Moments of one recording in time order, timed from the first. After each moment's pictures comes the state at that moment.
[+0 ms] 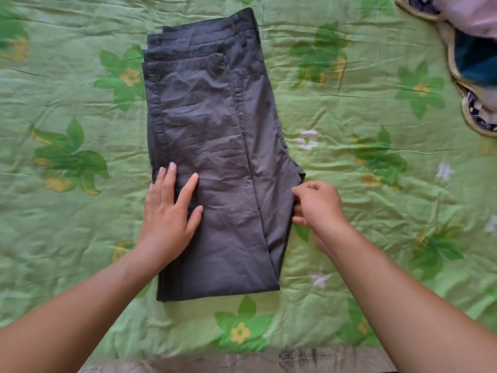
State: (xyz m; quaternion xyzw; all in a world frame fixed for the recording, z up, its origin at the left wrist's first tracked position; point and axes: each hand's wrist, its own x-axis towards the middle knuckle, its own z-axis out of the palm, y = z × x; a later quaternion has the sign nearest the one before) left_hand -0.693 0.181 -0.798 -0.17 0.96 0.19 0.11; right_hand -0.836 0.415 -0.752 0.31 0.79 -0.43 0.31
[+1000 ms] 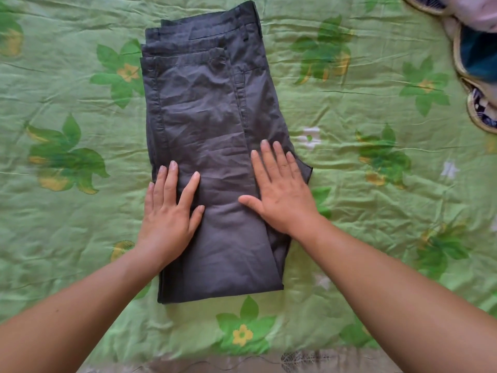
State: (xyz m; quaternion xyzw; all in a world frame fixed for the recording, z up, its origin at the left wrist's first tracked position) left_hand -0.689 0.179 -0.814 -0.15 0.97 0.14 0.11; right_hand -0.834 0.388 -0.790 -0.37 0.90 0.06 0.22
